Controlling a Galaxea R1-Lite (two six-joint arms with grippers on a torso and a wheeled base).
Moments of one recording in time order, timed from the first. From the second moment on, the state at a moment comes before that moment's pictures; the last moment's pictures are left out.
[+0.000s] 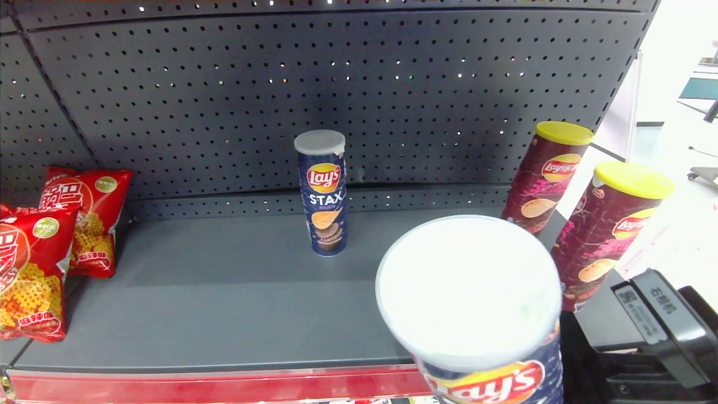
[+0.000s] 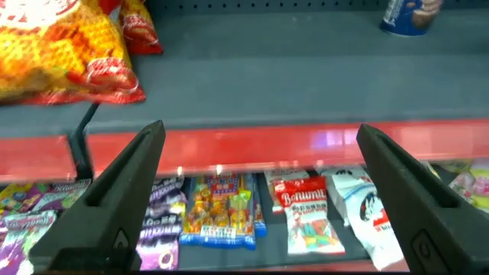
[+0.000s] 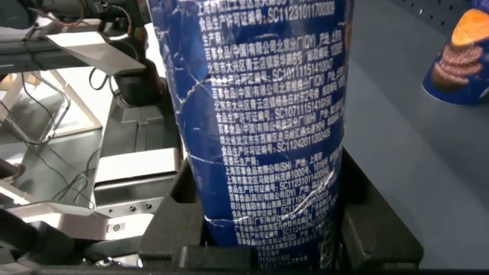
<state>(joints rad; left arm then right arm) 0.00 0.01 0.00 0.01 -0.02 -0.01 0.85 1.33 -0.41 -0.73 0.51 -0.16</state>
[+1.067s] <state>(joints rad) 0.00 0.01 -0.03 -0.02 -0.04 0.03 0.84 1.33 -0.42 -0.73 0.51 -0.16</state>
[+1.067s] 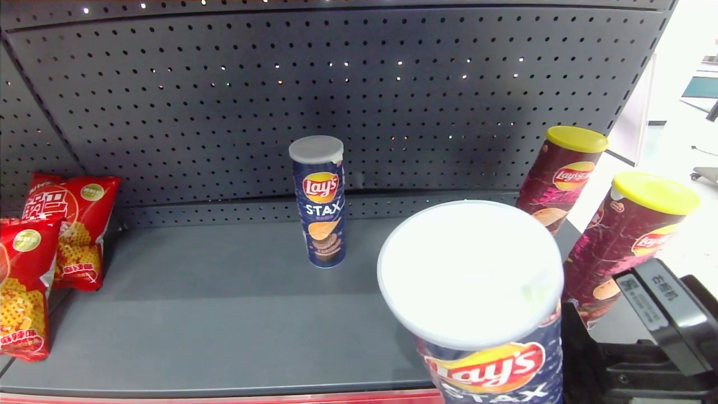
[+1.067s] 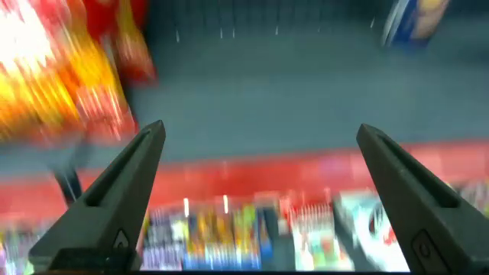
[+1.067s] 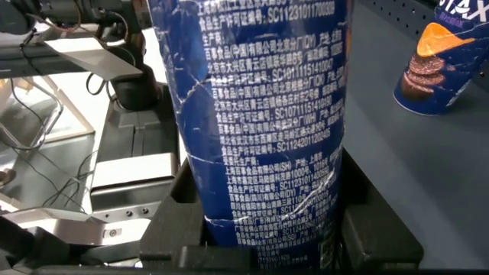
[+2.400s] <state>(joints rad) -0.31 1.58 -0.68 -0.55 -0.48 0.30 0.80 1.39 -0.57 -0.73 0.51 -0.12</state>
